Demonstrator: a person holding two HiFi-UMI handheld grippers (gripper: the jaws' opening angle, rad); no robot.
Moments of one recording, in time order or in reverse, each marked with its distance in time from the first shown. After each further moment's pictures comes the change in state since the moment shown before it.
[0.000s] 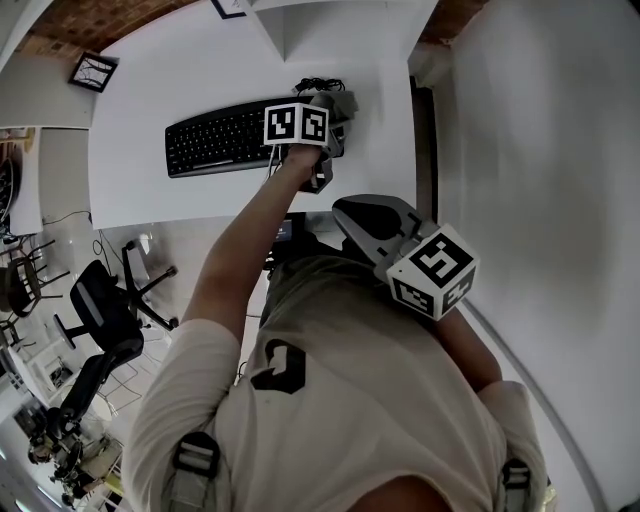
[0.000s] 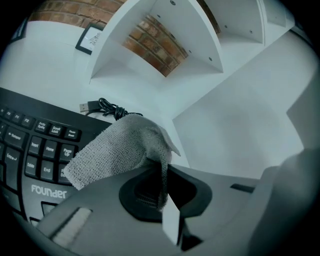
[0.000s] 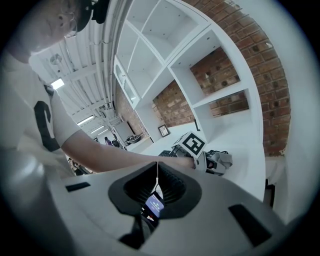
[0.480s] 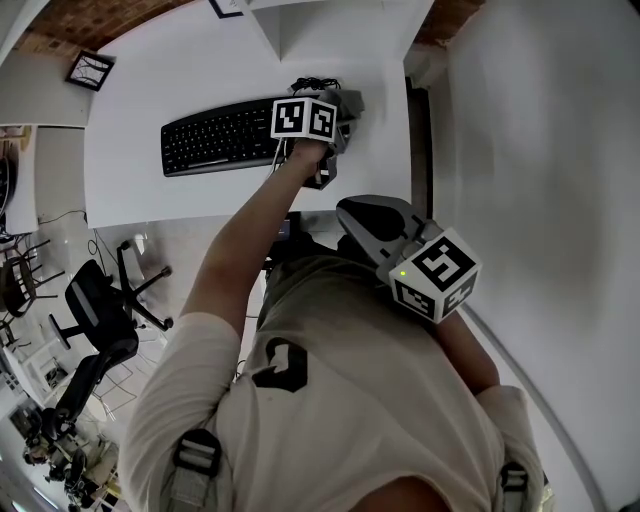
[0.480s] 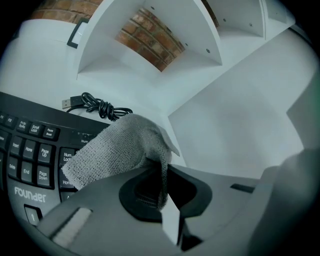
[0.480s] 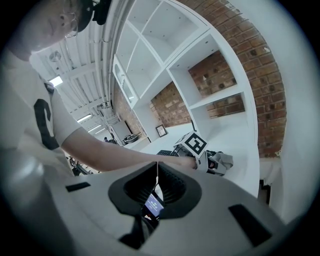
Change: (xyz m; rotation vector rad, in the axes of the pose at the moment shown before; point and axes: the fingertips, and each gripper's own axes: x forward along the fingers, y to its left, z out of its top) left arm 0.018 -0.015 -0.001 0.023 0.030 -0.020; right arm -0.012 -0.005 -0.002 -0.011 0.000 -0.035
